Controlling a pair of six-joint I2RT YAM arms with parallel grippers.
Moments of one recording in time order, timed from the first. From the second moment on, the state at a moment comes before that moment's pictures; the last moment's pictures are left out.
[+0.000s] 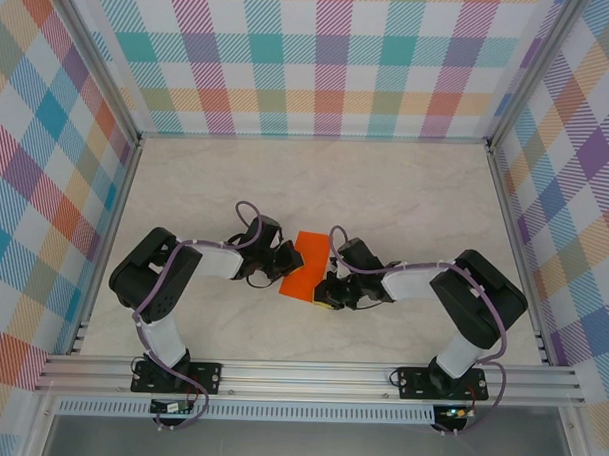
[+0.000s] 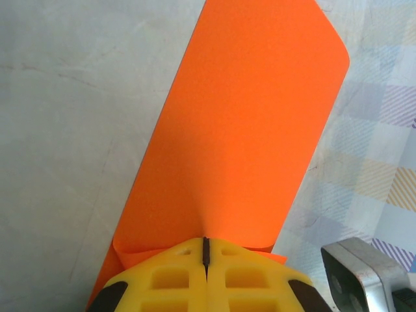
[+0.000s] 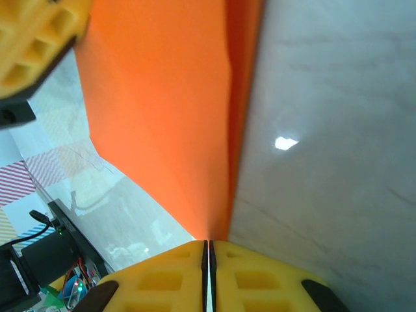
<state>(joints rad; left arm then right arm) -0.56 1.78 0.75 0.18 0.41 -1.05 0.74 1.65 0.62 0.04 -0.57 0.99</state>
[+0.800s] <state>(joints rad) -0.56 1.78 0.75 0.18 0.42 -1.05 0.74 1.75 0.77 0.00 -0.51 1.02</state>
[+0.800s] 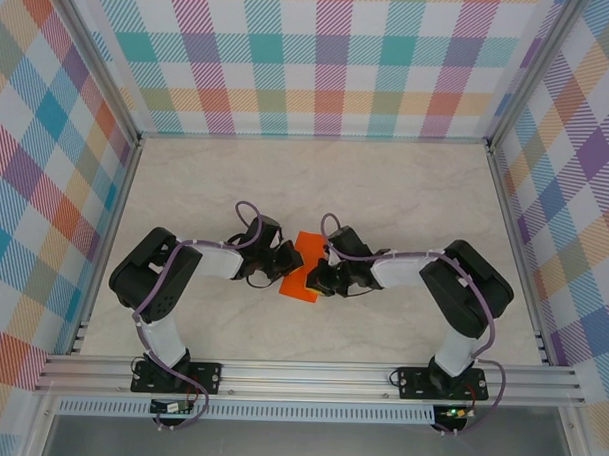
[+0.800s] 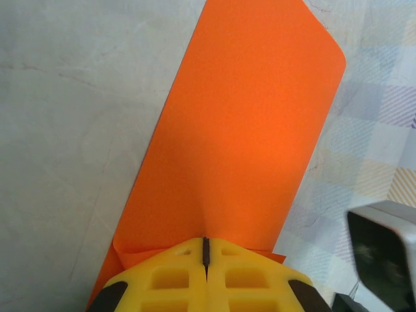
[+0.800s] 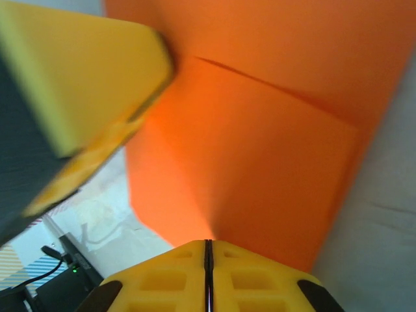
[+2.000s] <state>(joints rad) -0.62 1.70 0.74 0.07 0.43 -1.04 0.74 1.74 0.74 0.04 -0.50 1.01</state>
